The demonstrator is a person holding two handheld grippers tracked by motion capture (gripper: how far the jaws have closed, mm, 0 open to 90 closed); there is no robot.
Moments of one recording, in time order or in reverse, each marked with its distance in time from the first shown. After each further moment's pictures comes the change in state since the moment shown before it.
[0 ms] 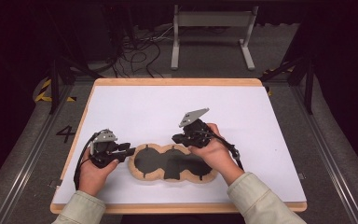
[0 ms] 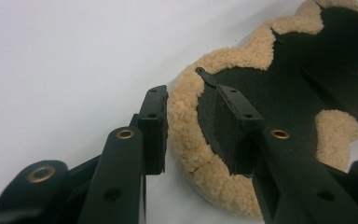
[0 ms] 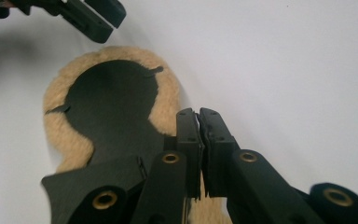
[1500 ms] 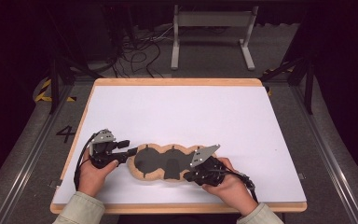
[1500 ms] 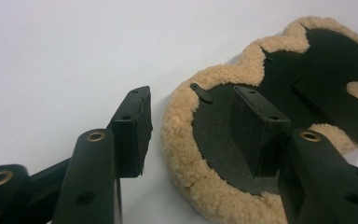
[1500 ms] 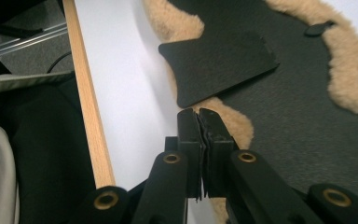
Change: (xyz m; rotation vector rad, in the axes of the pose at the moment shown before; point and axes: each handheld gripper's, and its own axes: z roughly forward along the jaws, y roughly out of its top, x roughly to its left) left arm 0.004 -0.005 0.000 -0.090 -0.019 -0.017; right arm 0.064 -0.071 -0.017 0.118 0.123 -0.014
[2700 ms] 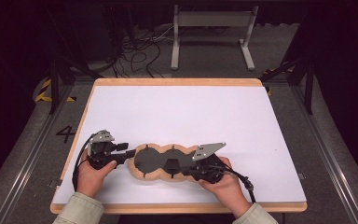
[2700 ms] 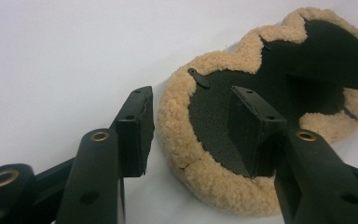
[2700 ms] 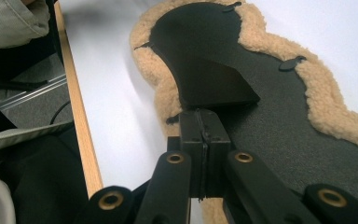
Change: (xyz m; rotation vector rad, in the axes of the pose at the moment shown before) left arm -0.001 -0.001 -0.005 0.051 -0.021 -0.038; right arm -0.005 0.001 -0.002 -0.169 -0.017 0.103
